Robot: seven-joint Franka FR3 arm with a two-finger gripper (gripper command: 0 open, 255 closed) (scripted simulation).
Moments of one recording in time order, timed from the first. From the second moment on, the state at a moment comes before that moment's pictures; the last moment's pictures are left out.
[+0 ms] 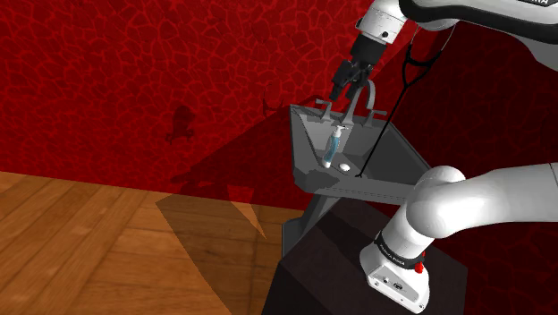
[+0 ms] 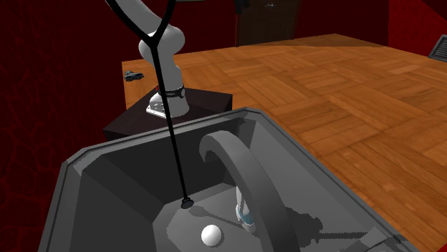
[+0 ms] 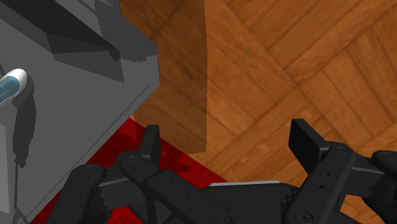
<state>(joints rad) -0.02 -0.80 -0.02 -2.31 0.09 1.66 0.02</state>
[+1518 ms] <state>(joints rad) -0.11 -0.37 -0.39 -2.32 -0.05 2.04 -0.41</state>
